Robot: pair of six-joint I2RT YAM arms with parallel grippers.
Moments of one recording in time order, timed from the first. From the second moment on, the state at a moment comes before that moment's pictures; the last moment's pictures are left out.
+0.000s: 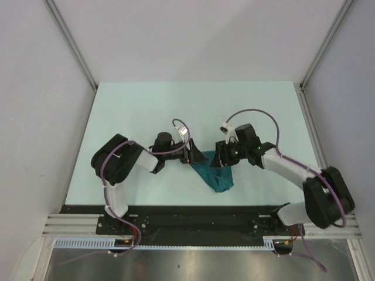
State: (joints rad) left arm -0.55 1.91 0.65 0.89 0.73 -0.83; right arm 0.47 1.44 0.77 -0.21 -0.55 0.31
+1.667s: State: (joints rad) left arm -0.55 1.90 0.75 0.67 0.73 -0.85; right arm 0.97 1.49 0.79 -0.44 0.15 0.36
